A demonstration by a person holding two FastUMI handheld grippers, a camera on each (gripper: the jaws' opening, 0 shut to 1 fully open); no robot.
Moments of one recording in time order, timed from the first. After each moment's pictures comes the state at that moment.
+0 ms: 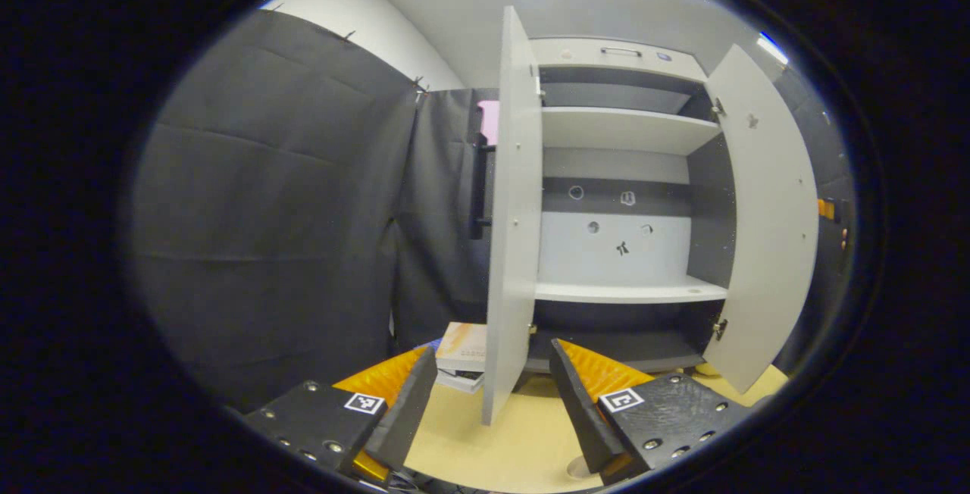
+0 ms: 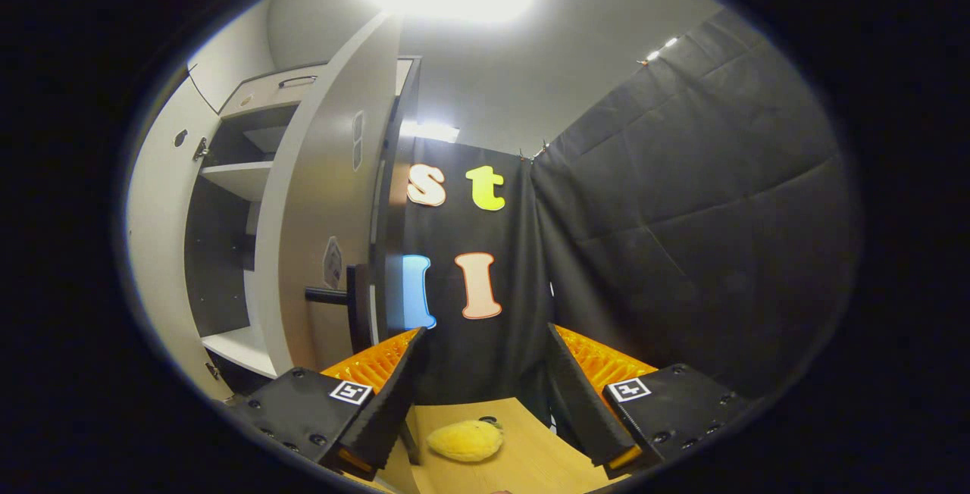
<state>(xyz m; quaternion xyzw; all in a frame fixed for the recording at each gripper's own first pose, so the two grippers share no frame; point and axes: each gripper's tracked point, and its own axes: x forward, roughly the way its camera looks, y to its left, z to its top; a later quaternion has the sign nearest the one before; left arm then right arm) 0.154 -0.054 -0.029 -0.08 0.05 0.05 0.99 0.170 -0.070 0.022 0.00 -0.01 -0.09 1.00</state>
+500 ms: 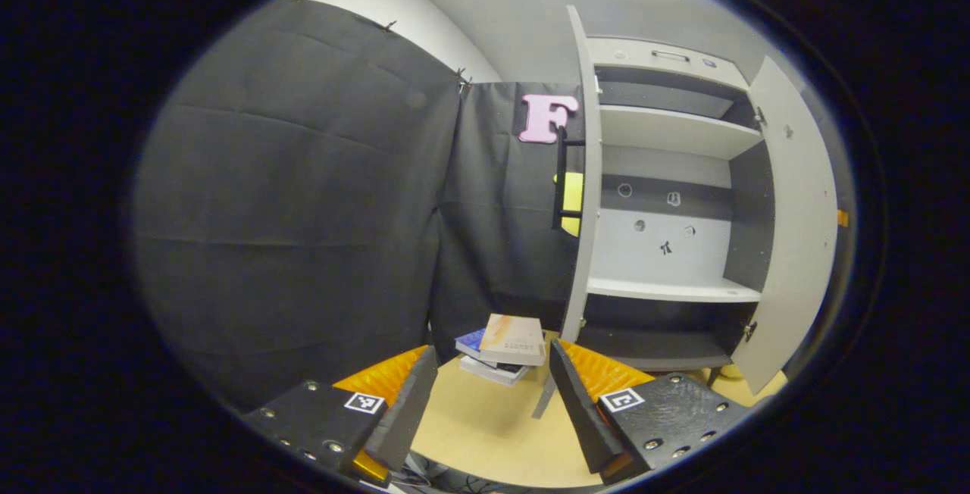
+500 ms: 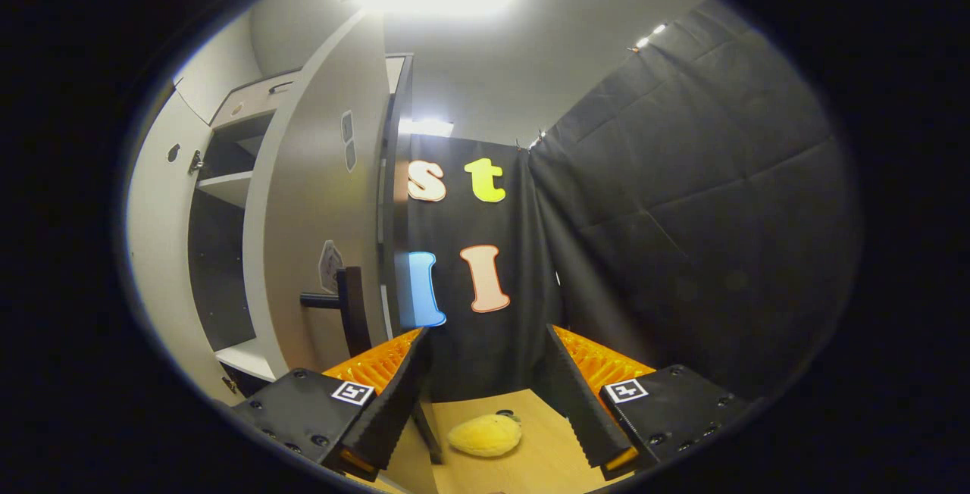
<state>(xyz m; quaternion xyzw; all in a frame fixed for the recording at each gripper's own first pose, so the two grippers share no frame) 0.141 0.016 -0.046 -0.09 0.07 0.09 0.99 0.164 -0.047 0.020 0.04 0.00 -0.07 1.00</state>
